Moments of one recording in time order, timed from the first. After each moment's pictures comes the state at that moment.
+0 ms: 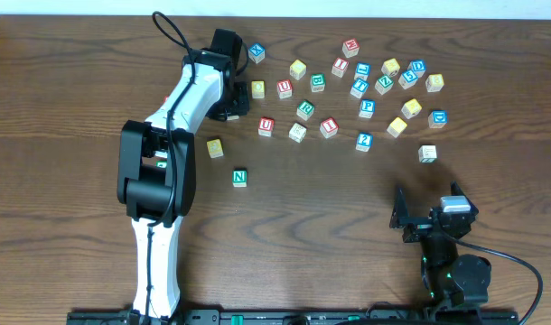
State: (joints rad) left arm -0.23 2.30 1.84 -0.89 0.00 -0.35; right arm 0.06 0.01 0.01 -0.07 -0.01 -0.01
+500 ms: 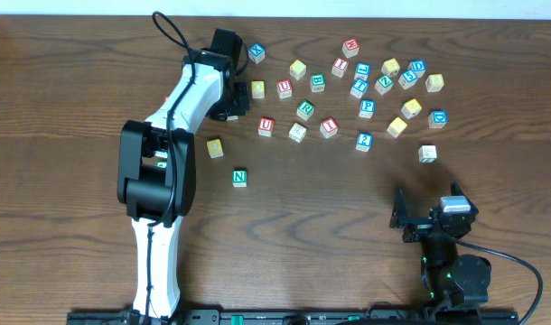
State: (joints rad) left arm -0.23 2.30 1.84 -0.89 0.00 -0.35; right arm 0.06 0.01 0.01 -0.07 -0.01 -0.01
